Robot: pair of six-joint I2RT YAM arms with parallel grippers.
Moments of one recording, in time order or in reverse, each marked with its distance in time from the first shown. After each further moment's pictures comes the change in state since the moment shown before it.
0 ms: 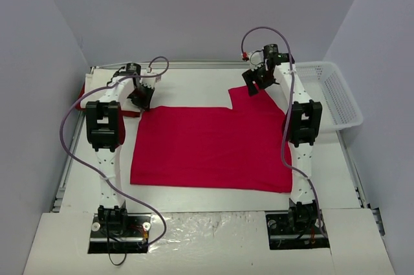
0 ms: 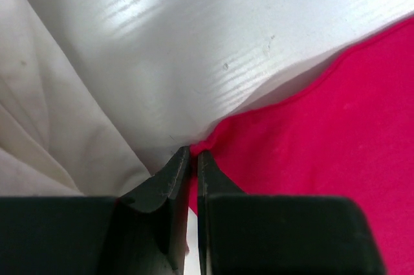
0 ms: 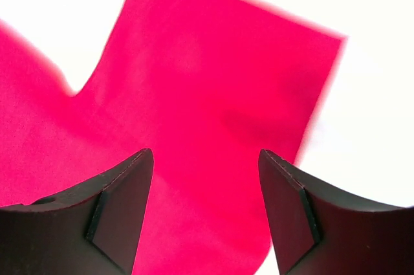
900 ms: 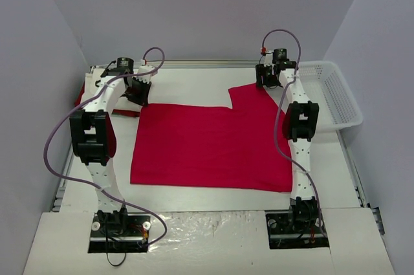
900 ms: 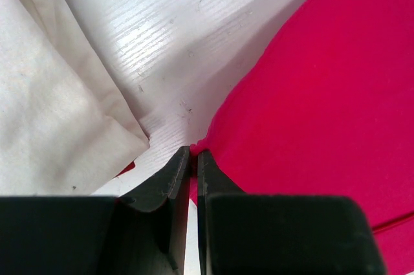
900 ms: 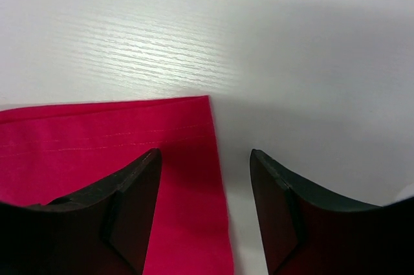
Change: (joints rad) left arm 0.000 -0.299 -0.201 0.007 0.075 -0.021; right arm -0.097 0.297 0.247 0.264 0.088 0.400
